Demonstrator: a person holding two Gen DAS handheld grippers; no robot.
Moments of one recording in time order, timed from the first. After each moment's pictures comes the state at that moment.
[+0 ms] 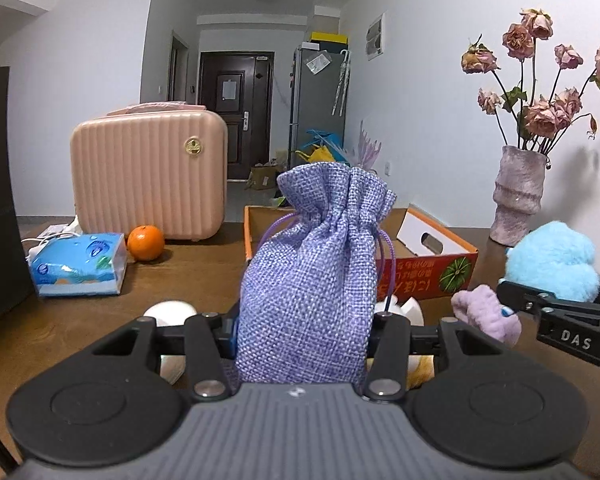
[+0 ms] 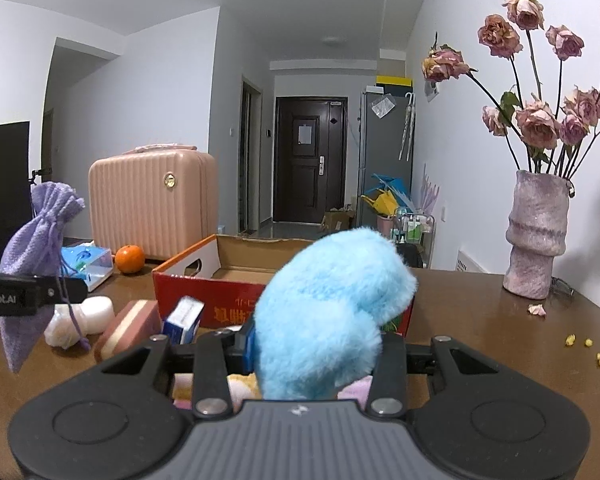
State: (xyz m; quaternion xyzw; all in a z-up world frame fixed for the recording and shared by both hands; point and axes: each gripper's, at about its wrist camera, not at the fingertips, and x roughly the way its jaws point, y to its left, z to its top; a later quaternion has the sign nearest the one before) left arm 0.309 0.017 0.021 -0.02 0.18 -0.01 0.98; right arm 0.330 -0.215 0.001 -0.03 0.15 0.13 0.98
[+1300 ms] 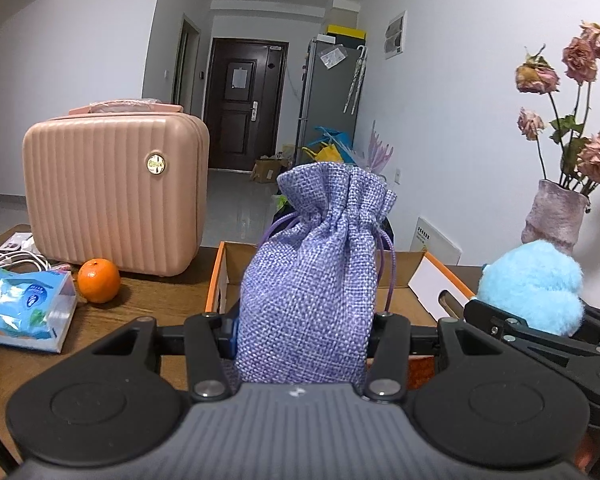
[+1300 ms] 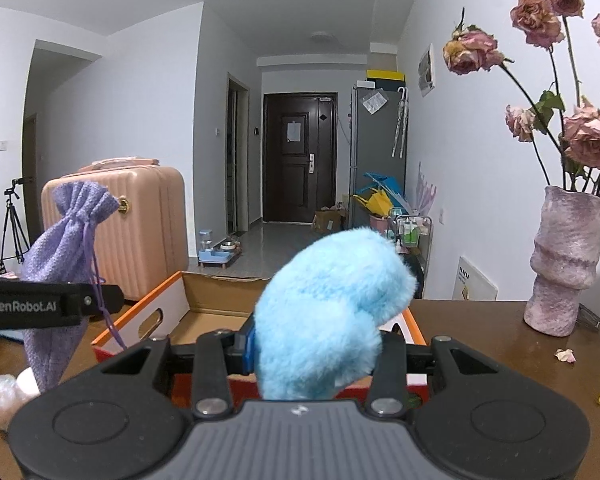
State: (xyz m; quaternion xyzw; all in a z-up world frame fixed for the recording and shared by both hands) left arm 0.450 0.005 0.046 -0.06 0.20 0.00 0.98; right arm 0.454 -0.191 0.027 -0.02 0.15 0.12 0.98
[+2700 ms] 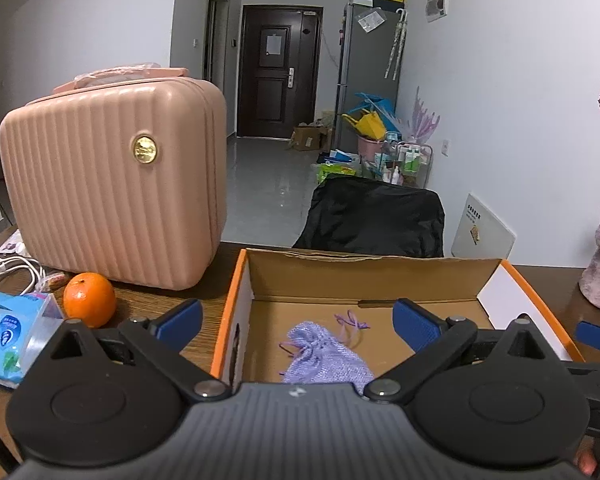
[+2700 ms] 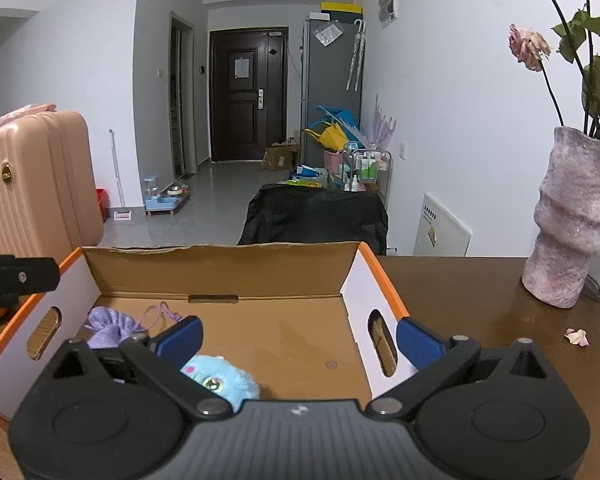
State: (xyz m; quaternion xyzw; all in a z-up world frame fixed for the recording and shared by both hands) left arm 0.564 0.012 0.038 -0.05 0.26 0.06 0.96; right arm 0.588 -0.178 -0.002 -0.01 0.26 0.04 0.97
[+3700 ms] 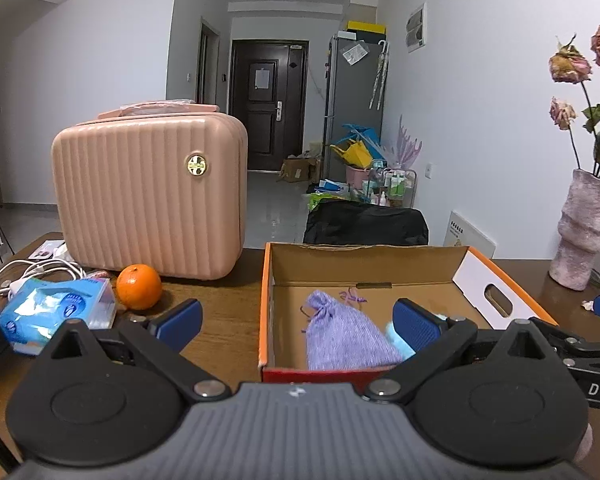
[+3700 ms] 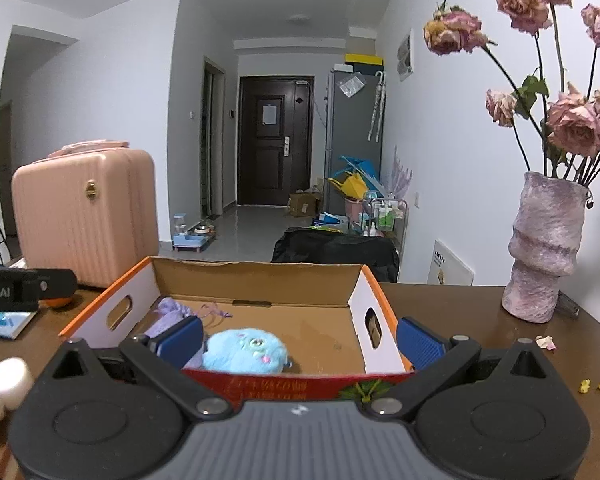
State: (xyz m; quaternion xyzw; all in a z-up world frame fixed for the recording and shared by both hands) left arm 0.445 0.026 0.044 -0.03 0.20 0.04 0.98; right arm 0.464 -0.190 0.021 -0.02 0.18 0.08 0.98
